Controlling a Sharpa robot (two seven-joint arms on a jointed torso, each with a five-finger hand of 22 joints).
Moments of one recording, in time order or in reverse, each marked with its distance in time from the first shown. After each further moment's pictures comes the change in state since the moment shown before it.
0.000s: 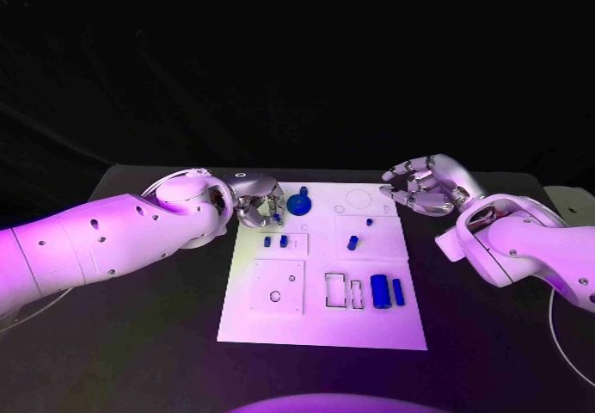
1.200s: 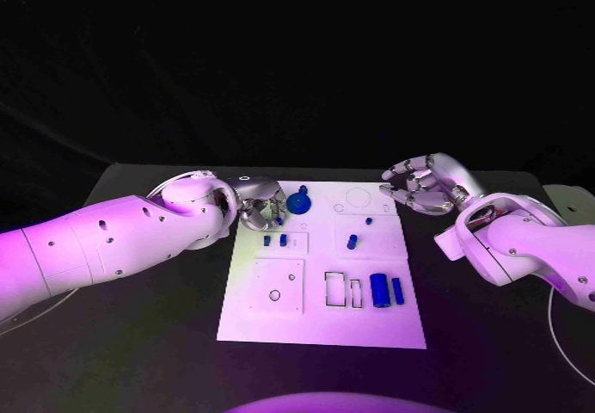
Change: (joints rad) left arm -0.012 0.025 0.000 -0.022 -0.004 0.025 0.001; left_hand 0.000 0.000 0.000 0.000 0.000 0.000 0.000 -0.007 -0.003 0.003 0.004 -0.005 -0.001 0.000 0.000 0.000 -0.002 0.000 0.000 0.000 0.000 0.000; right arm 0.000 -0.001 0.000 0.001 0.000 0.000 0.000; right_hand 0.000 0.000 0.003 0.003 0.000 0.000 0.000 0.004 0.000 0.000 0.000 0.000 0.000 0.000 0.000 0.000 0.000 0.000 0.000 0.000 0.000 0.000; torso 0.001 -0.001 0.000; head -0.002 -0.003
